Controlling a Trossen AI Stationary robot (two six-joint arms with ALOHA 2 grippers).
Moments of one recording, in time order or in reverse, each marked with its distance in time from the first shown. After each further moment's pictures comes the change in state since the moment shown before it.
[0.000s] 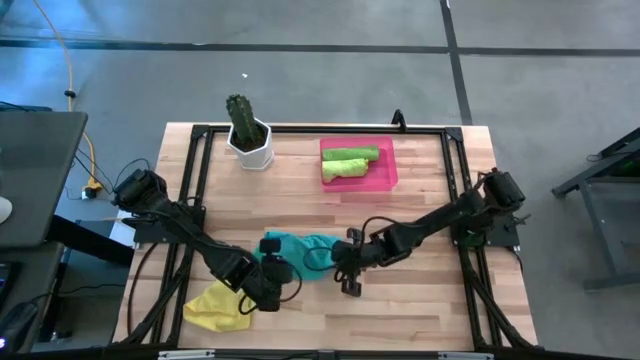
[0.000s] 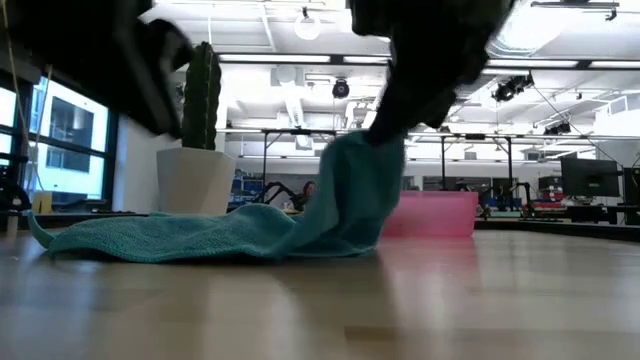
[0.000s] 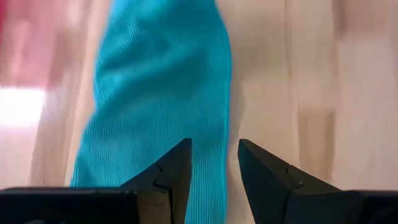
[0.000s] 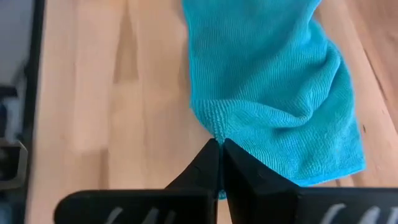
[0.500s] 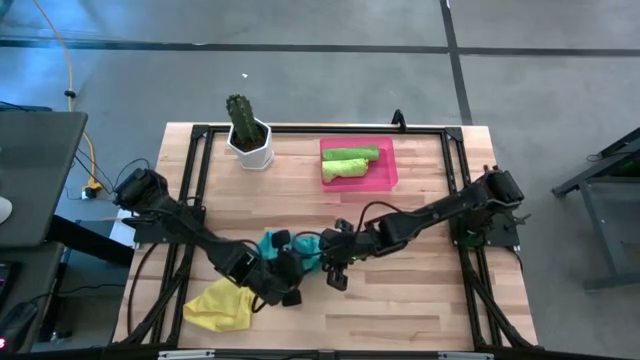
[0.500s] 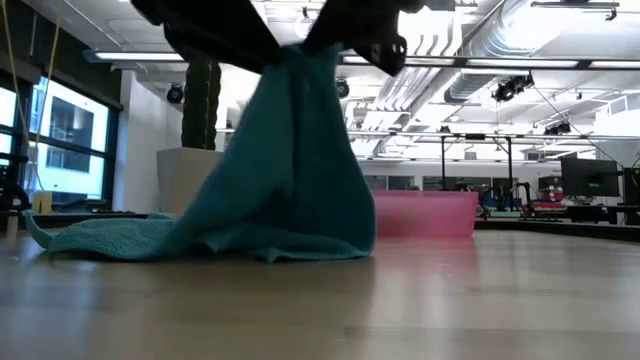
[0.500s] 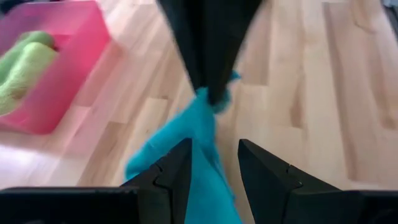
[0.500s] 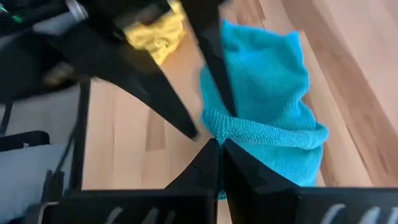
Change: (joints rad) left arm 0.042 0.000 0.000 0.307 -0.244 0.047; right arm -0.038 0.000 0.190 -0.047 0.001 -0.008
